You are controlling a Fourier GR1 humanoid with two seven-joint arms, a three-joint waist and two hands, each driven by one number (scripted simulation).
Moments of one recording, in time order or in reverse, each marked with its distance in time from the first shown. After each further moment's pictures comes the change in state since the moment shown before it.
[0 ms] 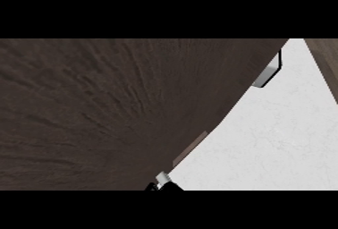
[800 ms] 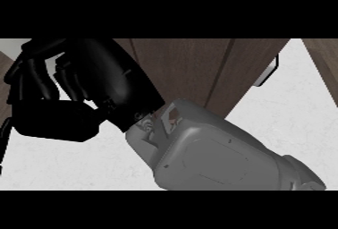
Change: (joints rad) left arm -0.037 -0.069 0.010 -0.006 -0.043 0.046 0.063; right arm -0.534 0.098 -0.304 0.707 -0.125 0.067 -0.226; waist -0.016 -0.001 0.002
